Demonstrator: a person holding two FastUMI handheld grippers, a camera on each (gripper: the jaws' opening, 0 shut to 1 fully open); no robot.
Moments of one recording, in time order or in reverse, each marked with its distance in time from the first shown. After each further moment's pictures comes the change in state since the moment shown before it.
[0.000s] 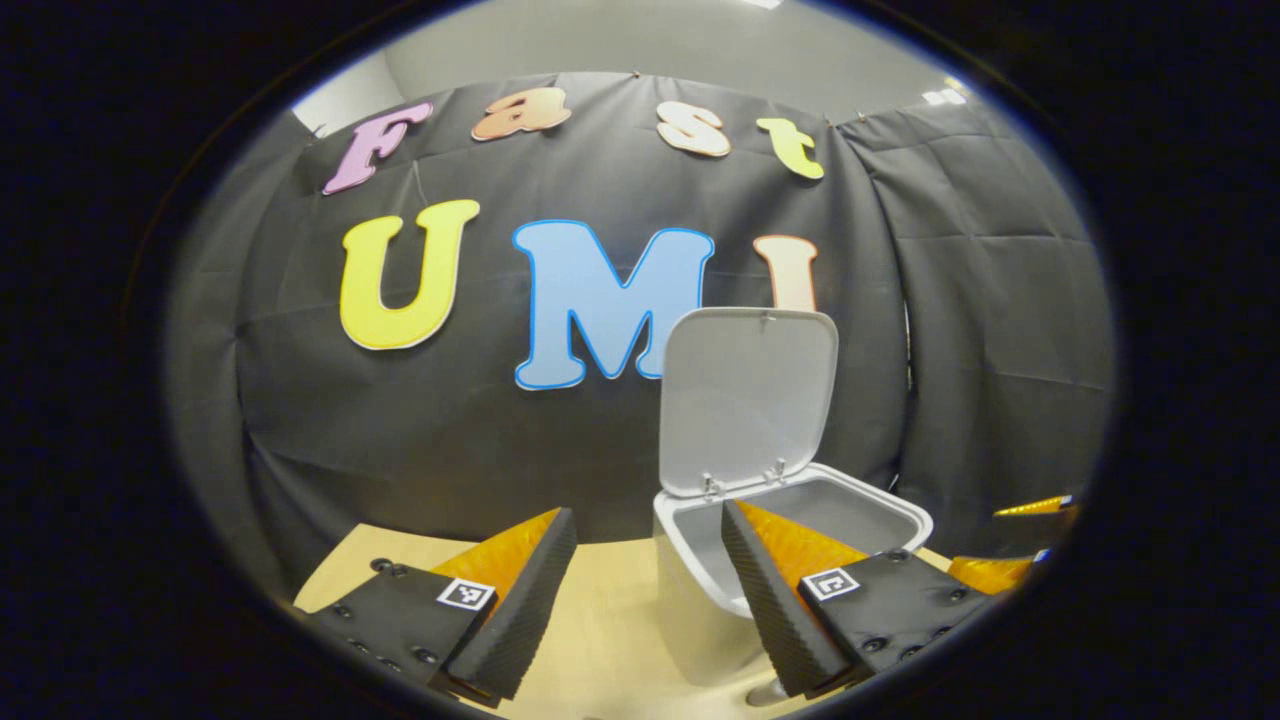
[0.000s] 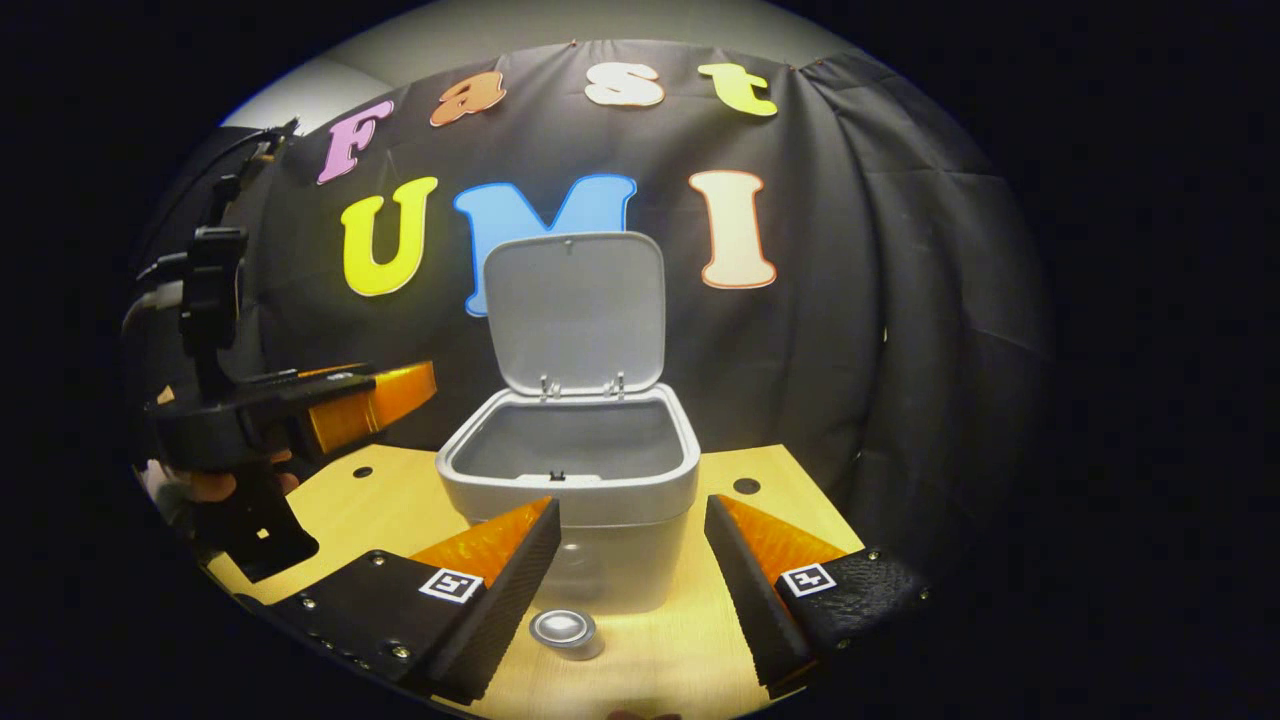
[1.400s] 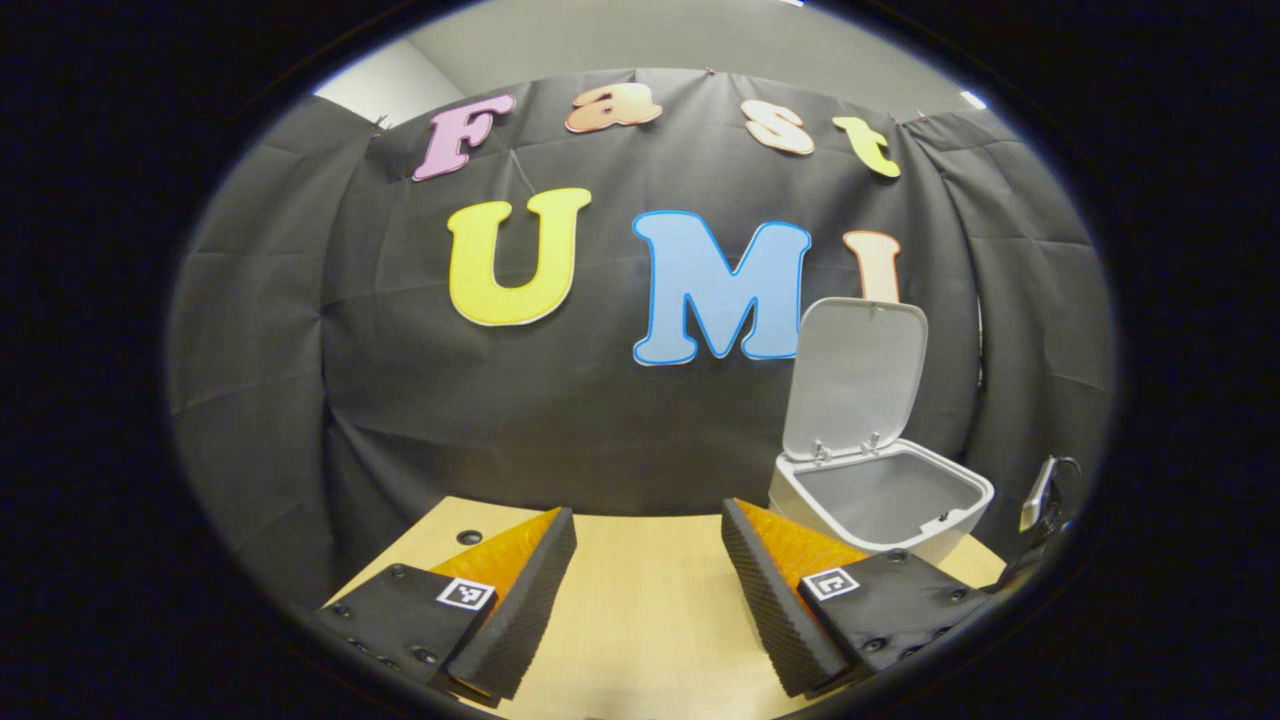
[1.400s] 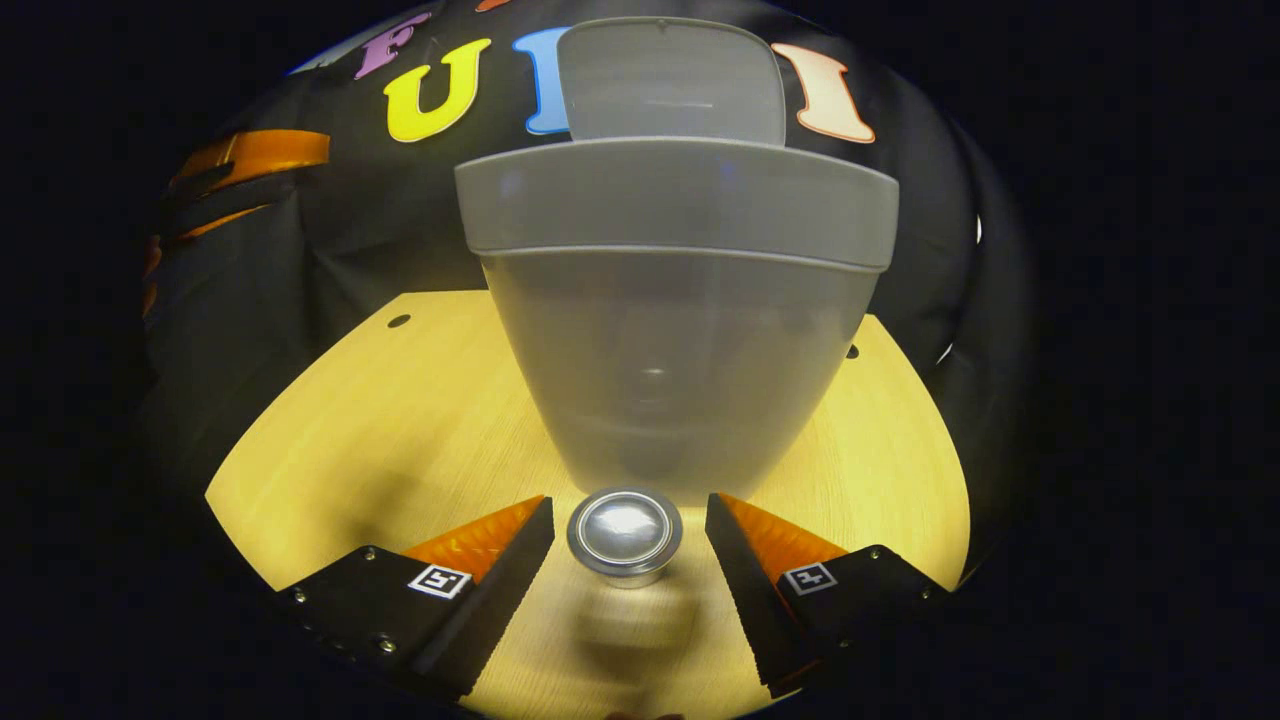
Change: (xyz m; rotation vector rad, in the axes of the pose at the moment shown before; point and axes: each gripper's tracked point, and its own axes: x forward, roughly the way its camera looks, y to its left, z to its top) left arm -0.067 0.096 -0.018 -0.039 0.043 0.223; right arm 0.047 0.054 -0.159 -0.073 0.420 0.161
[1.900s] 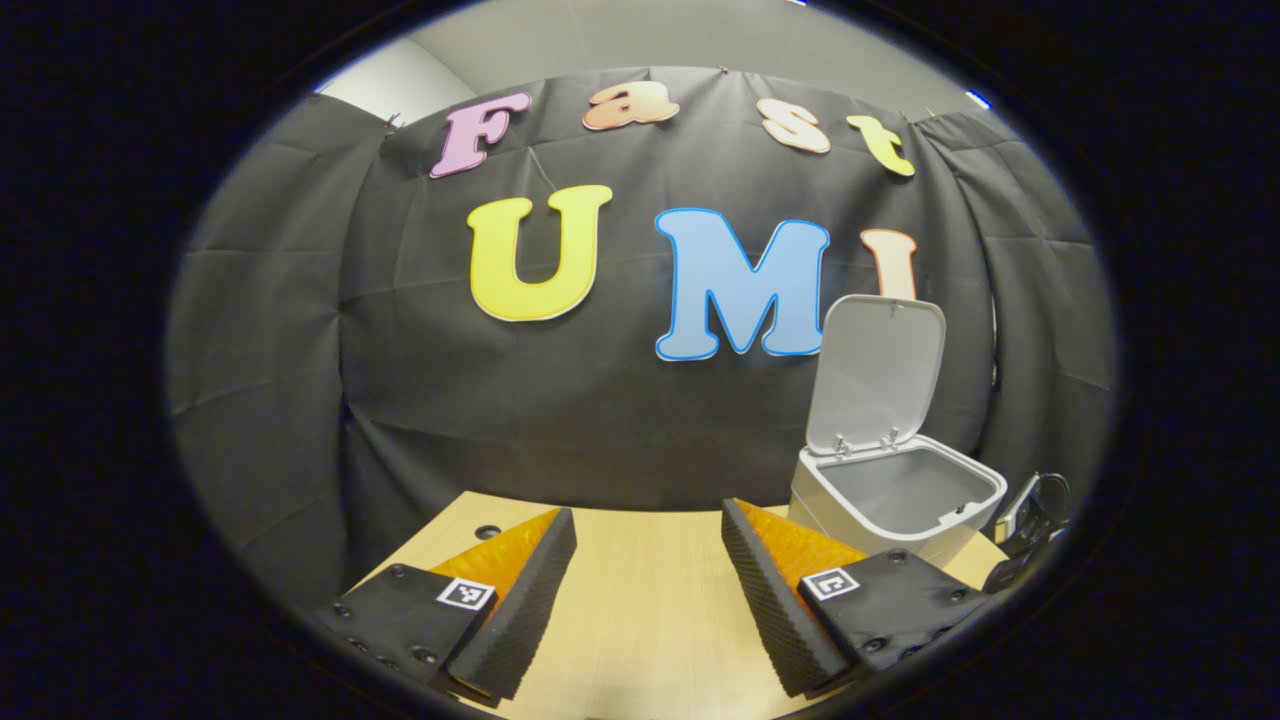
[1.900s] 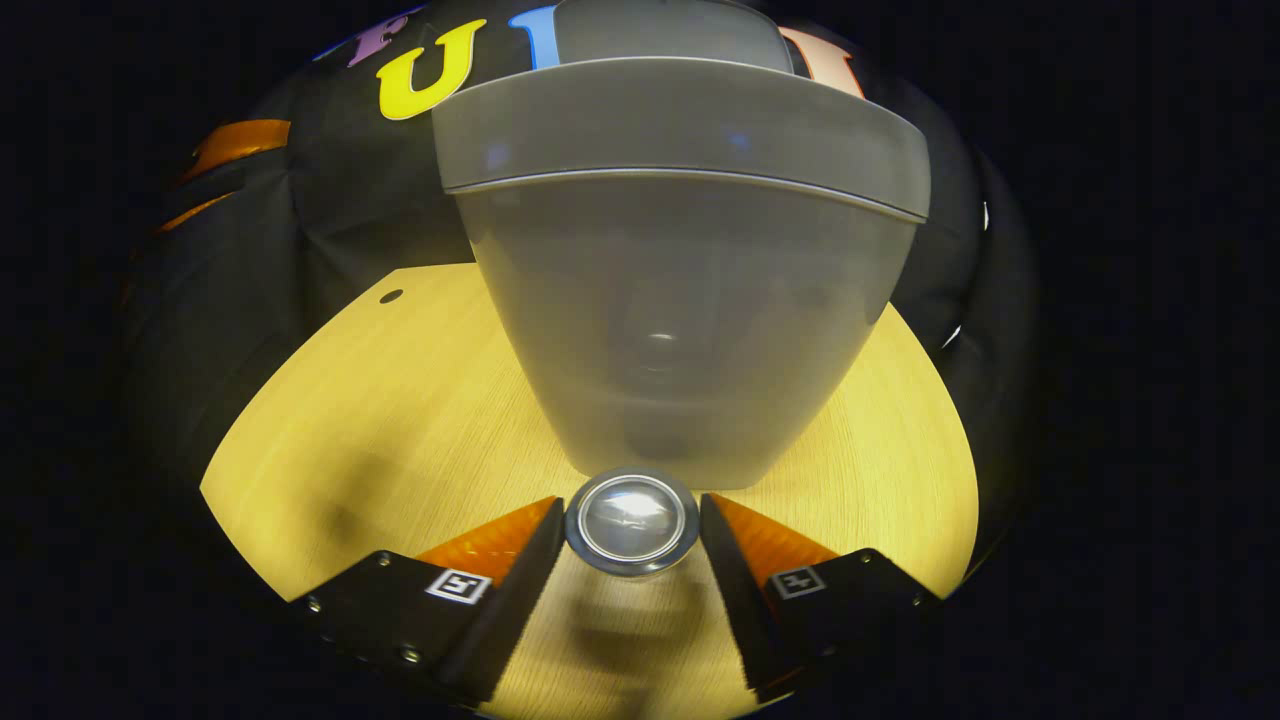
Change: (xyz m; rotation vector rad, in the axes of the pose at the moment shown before) left arm -0.006 0.018 -0.007 -0.002 0.006 0.034; right arm 0.015 0.000 -0.011 -0.014 0.056 -0.007
